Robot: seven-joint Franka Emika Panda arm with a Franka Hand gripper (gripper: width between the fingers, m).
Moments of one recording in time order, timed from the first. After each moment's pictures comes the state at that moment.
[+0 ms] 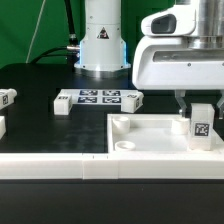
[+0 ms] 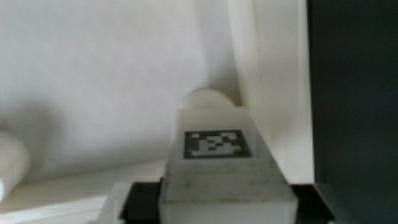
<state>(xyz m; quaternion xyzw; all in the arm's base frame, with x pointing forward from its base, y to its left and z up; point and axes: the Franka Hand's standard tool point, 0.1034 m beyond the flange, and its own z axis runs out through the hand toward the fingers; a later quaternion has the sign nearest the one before) 0.635 0.119 0.075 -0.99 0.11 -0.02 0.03</state>
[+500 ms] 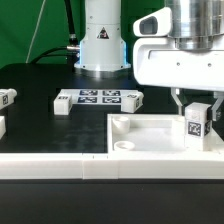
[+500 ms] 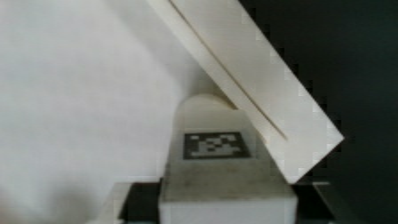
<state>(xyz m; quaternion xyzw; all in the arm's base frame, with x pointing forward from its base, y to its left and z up) 0.635 0.117 0.075 -0.92 0.39 0.00 0.06</state>
